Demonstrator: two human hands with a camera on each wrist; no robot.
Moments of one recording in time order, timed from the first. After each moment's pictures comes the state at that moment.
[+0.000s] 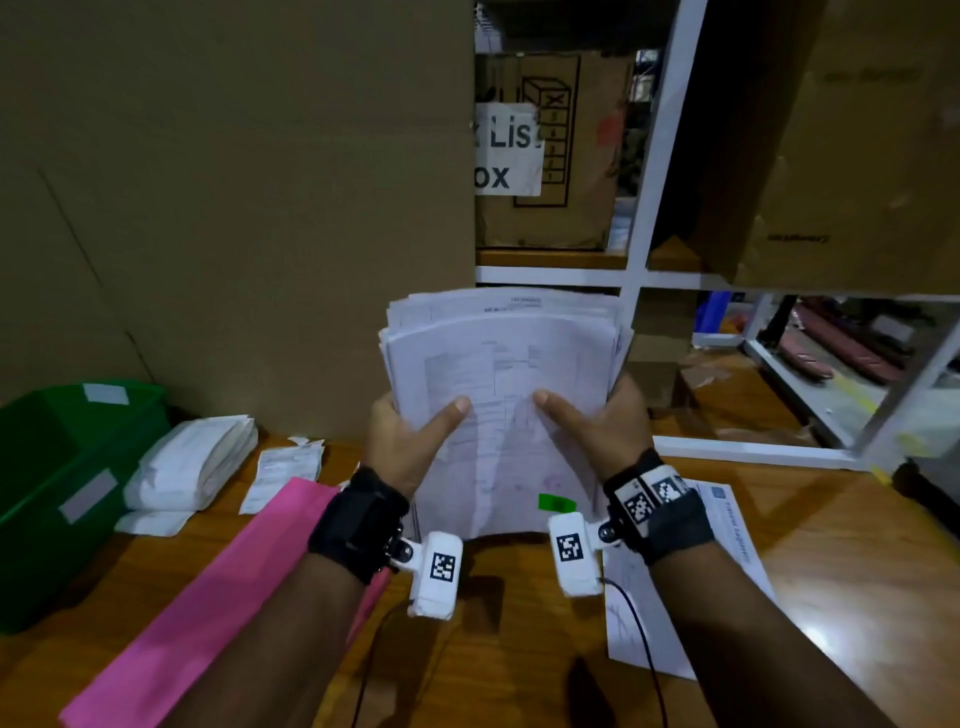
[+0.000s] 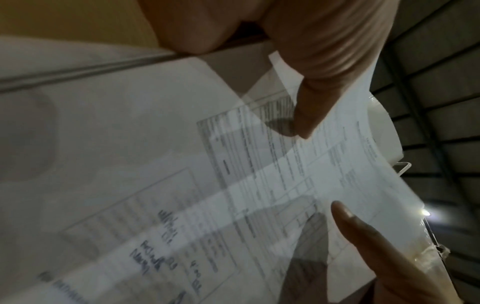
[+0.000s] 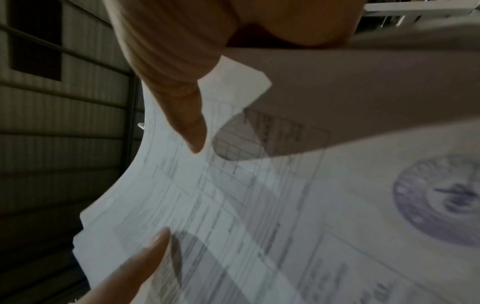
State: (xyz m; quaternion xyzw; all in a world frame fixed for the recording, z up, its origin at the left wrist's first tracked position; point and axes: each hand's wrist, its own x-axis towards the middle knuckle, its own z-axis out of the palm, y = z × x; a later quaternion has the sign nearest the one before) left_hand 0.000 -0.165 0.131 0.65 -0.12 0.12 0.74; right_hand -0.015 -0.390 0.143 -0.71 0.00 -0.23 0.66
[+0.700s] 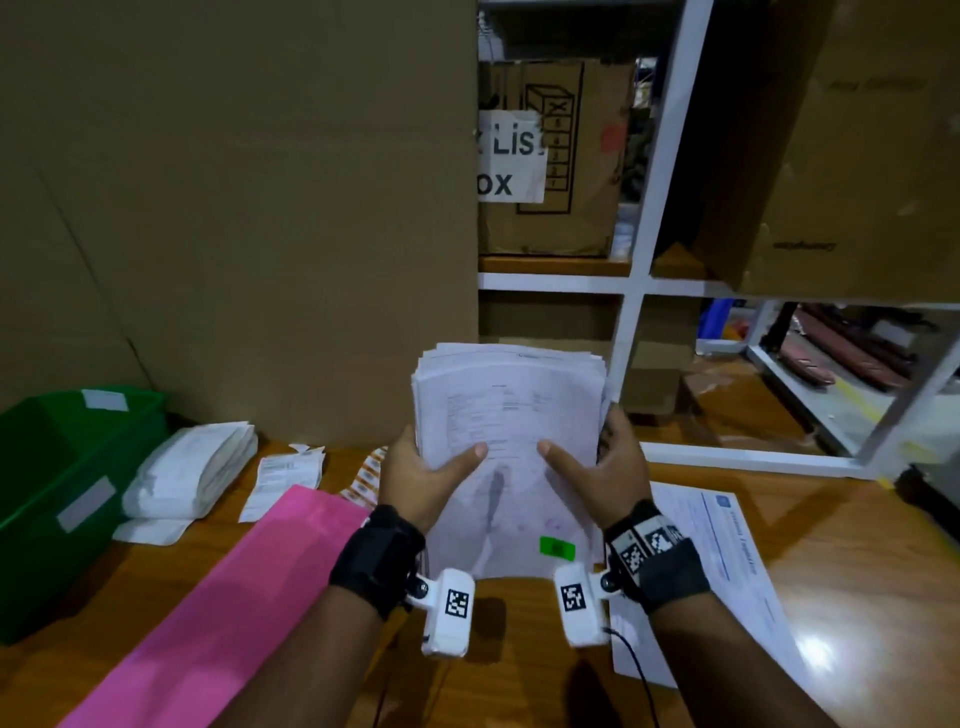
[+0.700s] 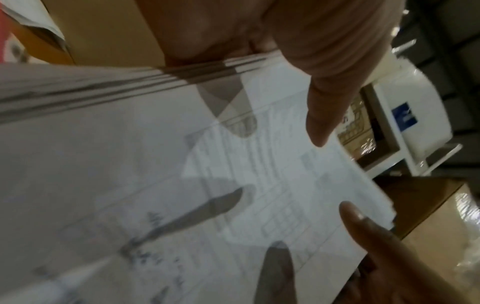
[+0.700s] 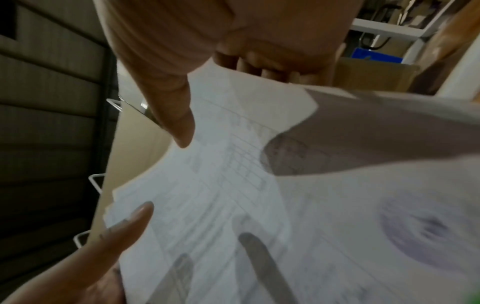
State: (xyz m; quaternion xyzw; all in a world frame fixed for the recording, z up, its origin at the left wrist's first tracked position) left_hand 0.000 -0.171 0.094 0.70 -0.06 0.08 0.71; right_hand -0.021 -0.390 0.100 -0.76 0.01 -0.23 0.61
